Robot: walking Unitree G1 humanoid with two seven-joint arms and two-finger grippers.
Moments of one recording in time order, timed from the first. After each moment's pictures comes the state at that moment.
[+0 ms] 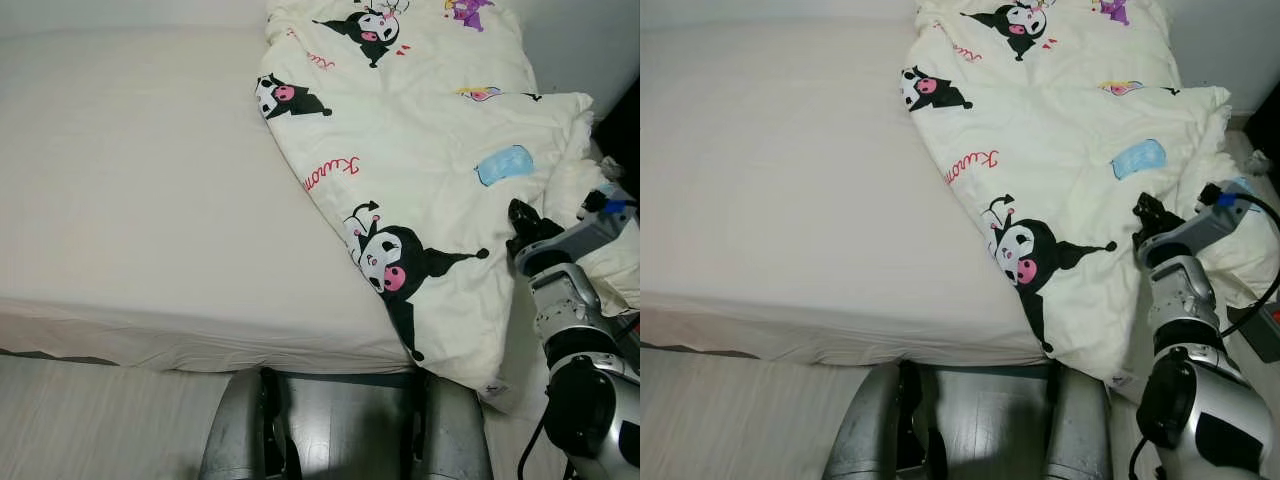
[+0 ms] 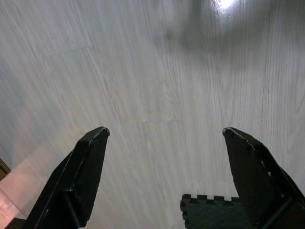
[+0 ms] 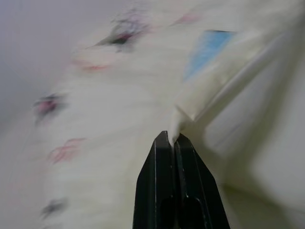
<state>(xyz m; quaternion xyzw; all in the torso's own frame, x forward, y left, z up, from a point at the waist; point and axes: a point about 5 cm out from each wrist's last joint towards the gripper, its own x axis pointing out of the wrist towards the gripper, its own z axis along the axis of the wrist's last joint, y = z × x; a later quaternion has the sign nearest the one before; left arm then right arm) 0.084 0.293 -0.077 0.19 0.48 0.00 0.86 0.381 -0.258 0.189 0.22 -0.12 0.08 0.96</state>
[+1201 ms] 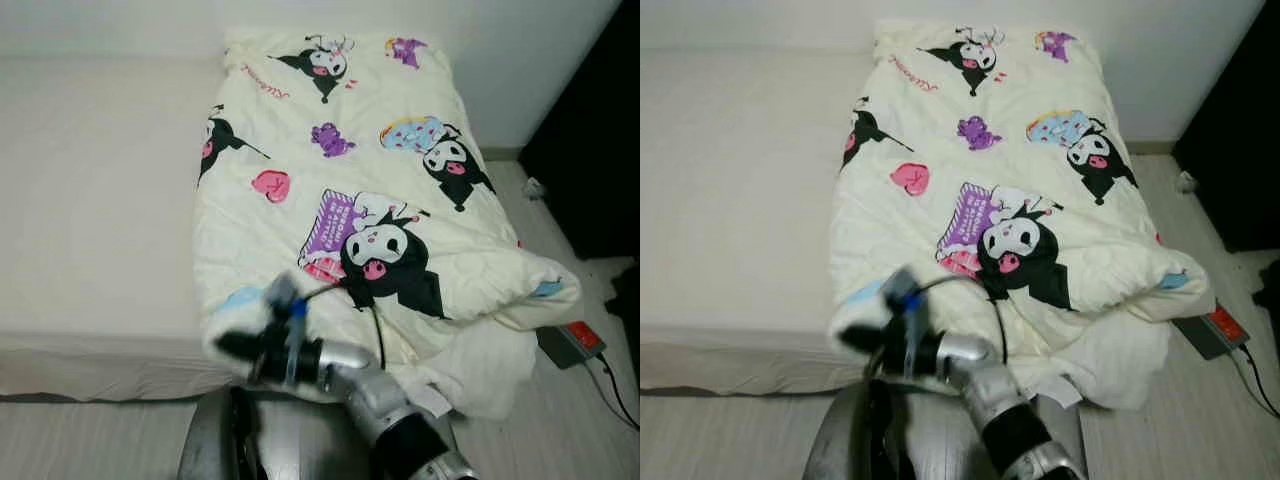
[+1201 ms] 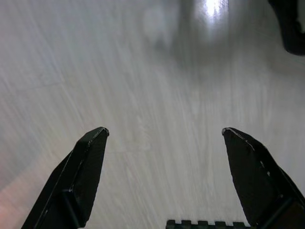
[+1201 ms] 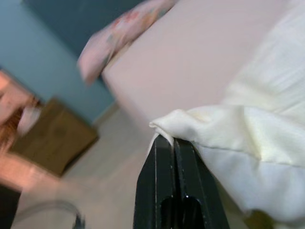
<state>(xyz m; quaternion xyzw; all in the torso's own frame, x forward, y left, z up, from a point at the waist) 0.091 0.268 -0.092 0.17 0.50 0.02 0.85 0.312 -0.003 0.125 0.17 0.06 0.53 0.83</state>
